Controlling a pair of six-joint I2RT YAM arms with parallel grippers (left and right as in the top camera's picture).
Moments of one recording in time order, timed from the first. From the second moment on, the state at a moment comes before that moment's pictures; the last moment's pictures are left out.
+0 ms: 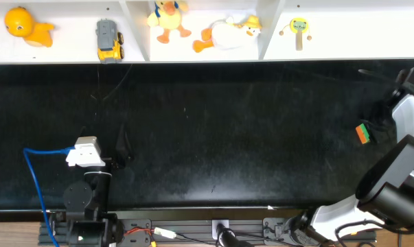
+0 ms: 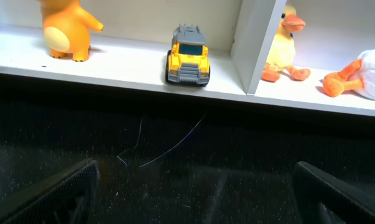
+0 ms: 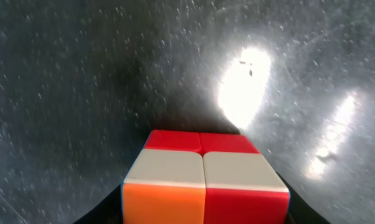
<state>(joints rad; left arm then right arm) 0.00 0.01 0.01 -0.08 -0.02 -0.14 -0.56 1.81 1.21 -0.85 0.16 0.67</state>
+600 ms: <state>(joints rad) 0.00 0.01 0.01 -0.08 -0.02 -0.14 -0.56 1.26 1.37 -0.84 -0.06 0.08</state>
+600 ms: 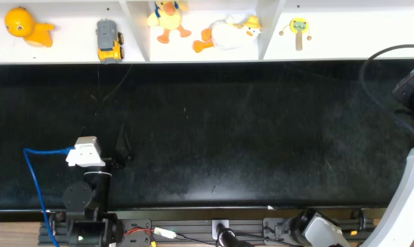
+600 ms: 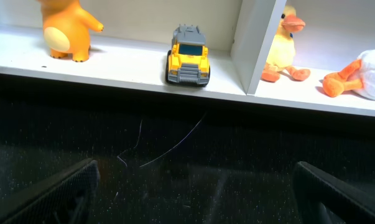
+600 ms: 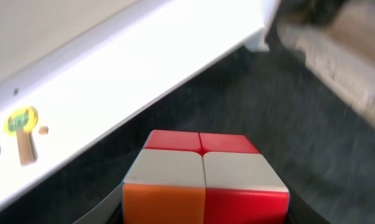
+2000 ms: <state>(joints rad) 0.00 0.01 0.01 -0.08 -0.02 -0.14 -0.56 1.63 0.96 0.37 -0.49 -0.31</state>
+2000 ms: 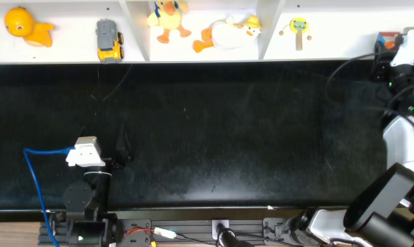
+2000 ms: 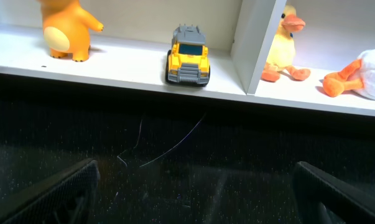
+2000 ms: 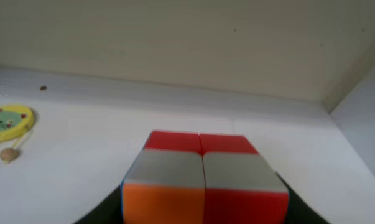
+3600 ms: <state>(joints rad) 0.00 0.01 0.01 -0.08 -0.02 -0.14 -0.52 2.13 1.12 0.92 -0.58 -0.07</state>
